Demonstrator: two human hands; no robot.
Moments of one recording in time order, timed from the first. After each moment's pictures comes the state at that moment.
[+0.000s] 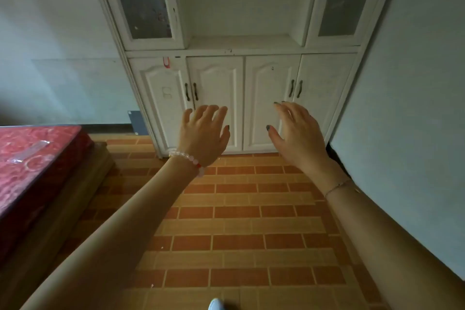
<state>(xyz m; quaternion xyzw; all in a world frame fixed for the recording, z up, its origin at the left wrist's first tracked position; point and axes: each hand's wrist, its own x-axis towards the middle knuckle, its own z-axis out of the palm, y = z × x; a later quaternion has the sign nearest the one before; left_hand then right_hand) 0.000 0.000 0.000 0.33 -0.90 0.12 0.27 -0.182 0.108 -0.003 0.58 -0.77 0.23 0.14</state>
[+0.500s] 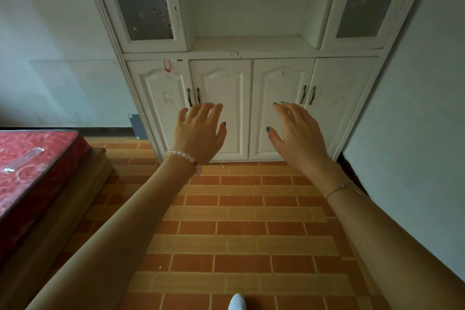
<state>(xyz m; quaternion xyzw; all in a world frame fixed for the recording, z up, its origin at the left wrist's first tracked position) -0.050 -0.122 -0.011 0.36 -0.88 0.12 0.28 -0.235 -0.010 -0.013 0.59 -0.76 0.22 0.14</state>
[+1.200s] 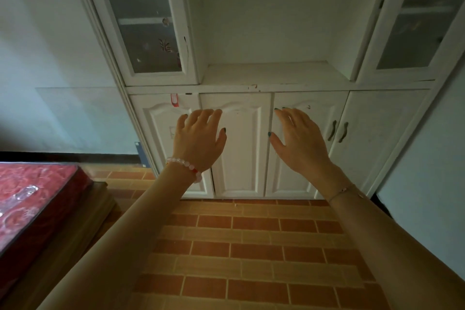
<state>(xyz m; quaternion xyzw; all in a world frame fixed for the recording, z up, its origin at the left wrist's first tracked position) -0.128 -0.360 0.019 0.38 -0.87 0.13 0.29 -0.326 -0.263 0.013 0.61 -0.75 0.23 0.13</state>
